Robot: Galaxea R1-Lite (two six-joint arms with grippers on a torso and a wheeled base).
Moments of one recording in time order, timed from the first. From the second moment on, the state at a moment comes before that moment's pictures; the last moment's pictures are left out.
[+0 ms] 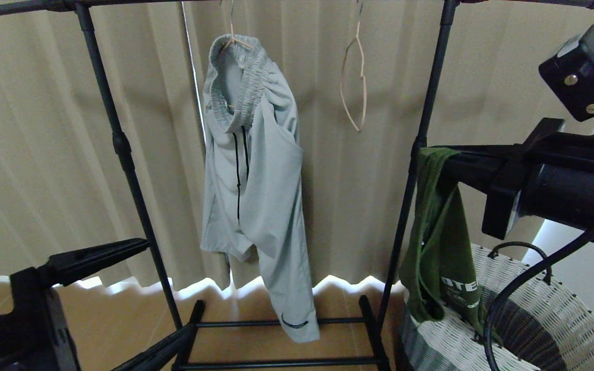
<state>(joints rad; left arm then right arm) -0.56 1.04 -0.27 -0.72 -0.26 0.33 0.71 1.34 -0.96 -0.25 -0.08 -0.24</state>
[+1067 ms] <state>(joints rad) -0.84 1.64 -0.60 -1.04 -0.08 -0.16 0.91 1.44 -1.03 -0.29 0.06 -0.14</state>
